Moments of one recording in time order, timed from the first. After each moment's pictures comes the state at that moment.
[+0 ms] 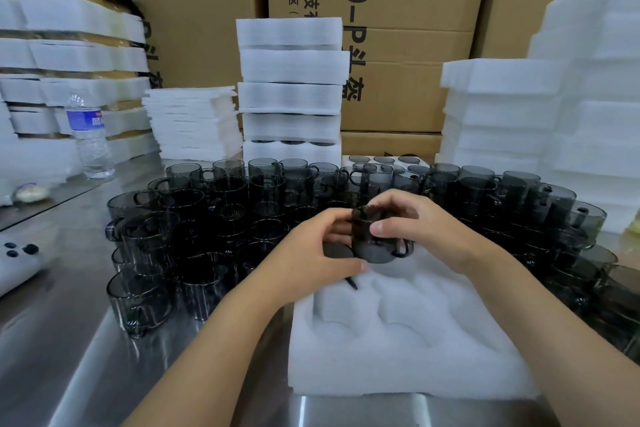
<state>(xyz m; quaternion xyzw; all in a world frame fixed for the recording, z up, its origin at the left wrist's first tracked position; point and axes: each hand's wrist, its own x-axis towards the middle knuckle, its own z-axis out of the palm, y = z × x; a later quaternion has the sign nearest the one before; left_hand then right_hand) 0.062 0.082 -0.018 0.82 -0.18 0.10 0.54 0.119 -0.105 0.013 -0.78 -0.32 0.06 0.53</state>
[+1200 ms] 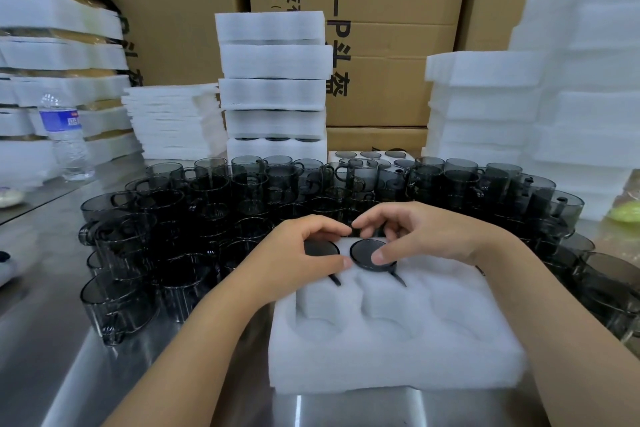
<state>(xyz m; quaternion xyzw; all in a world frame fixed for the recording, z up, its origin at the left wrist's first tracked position) 0.060 0.086 -0.017 0.85 -0.14 0.08 0.50 0.125 -0.131 0.016 -0.84 -0.34 0.15 0.39</state>
